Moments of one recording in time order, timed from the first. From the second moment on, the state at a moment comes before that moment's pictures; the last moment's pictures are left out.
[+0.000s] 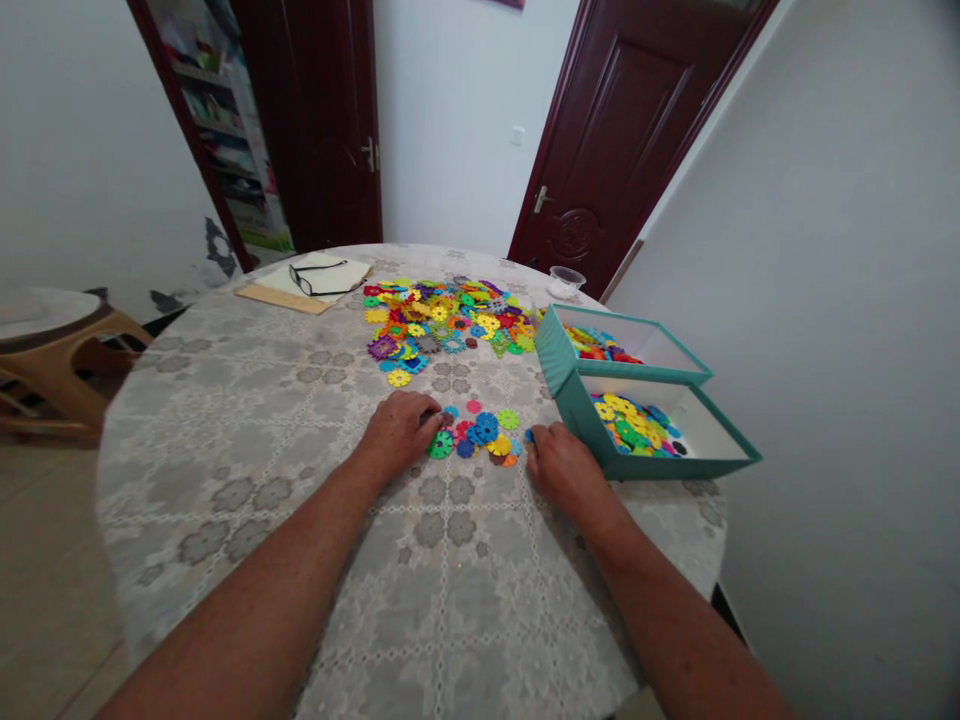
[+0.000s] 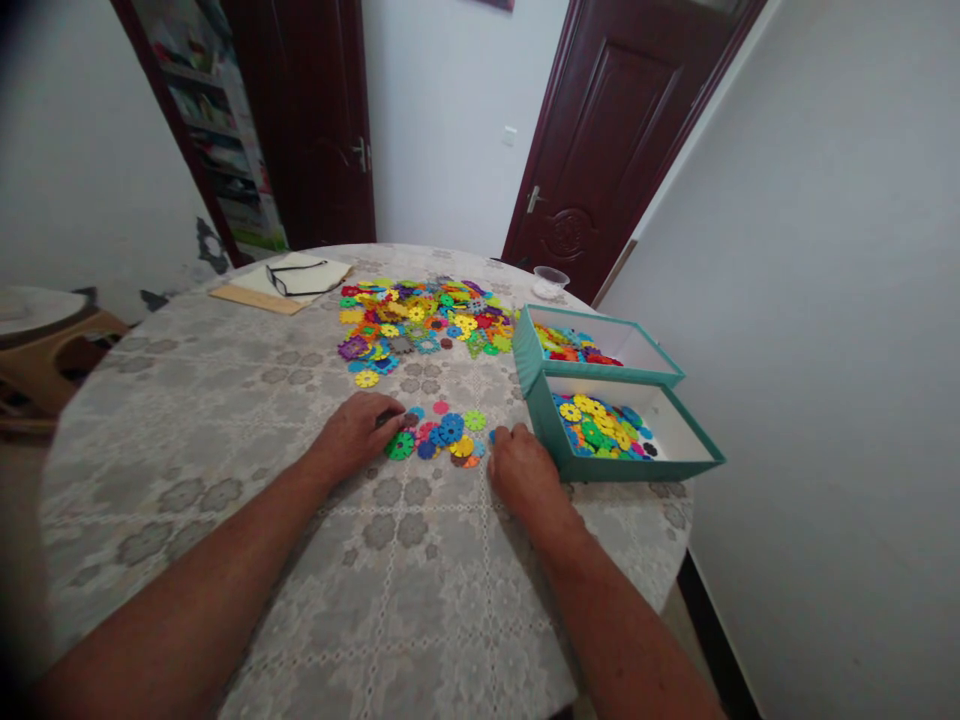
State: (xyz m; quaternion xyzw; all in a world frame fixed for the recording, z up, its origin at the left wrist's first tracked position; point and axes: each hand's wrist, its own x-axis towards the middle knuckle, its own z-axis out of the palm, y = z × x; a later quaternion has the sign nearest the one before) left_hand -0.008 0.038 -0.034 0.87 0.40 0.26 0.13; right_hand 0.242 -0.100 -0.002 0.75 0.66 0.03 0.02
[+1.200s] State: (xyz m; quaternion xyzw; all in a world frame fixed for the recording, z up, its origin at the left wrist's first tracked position) left_hand -0.010 0.026 -0.020 0.90 0.35 0.22 0.14; right_hand 0.243 -0.109 -0.005 0.76 0.65 0.04 -0.02
